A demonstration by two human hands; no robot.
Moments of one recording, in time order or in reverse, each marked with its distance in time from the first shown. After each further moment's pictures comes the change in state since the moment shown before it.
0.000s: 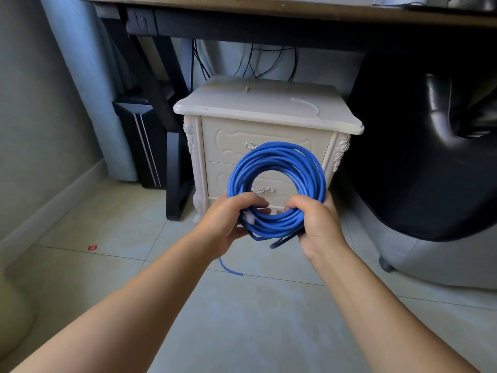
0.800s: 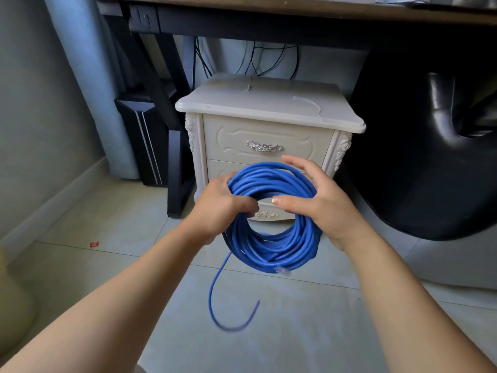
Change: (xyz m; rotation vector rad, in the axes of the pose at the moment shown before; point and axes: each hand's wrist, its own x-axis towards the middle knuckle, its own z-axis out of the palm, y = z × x) left_hand 0.001 0.014 -0.017 0.423 0.011 0.344; right_hand -0.003 -0.037 -0.017 -0.599 -0.526 -0.261
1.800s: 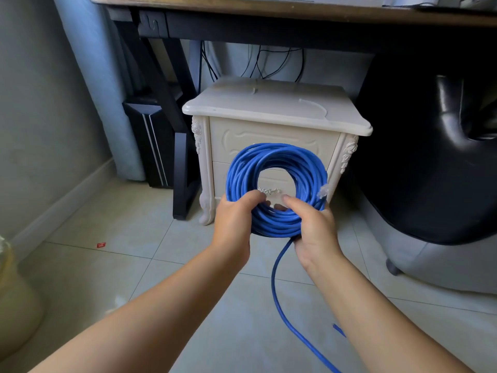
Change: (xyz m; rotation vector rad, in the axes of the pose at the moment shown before) left_hand -0.015 -0.006 0.037 -0.566 0.304 -0.198; right_hand 0.002 0.024 0.052 0.681 0.483 0.250
